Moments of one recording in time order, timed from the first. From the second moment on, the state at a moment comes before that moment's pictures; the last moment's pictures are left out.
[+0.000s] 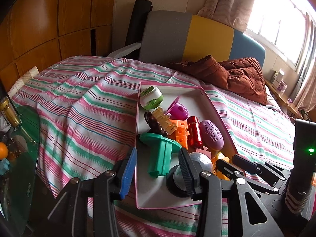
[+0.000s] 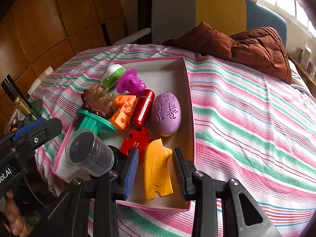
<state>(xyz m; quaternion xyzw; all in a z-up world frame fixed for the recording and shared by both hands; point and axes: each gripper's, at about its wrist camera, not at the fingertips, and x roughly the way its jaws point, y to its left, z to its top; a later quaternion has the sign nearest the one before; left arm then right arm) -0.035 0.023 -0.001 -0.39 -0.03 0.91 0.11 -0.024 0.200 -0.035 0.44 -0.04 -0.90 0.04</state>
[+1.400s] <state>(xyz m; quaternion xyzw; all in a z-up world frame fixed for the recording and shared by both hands) 0.006 0.003 0.026 -0.34 -0.02 0.94 0.07 0.007 0.181 0.013 0.36 -0.01 -0.93 -0.04</state>
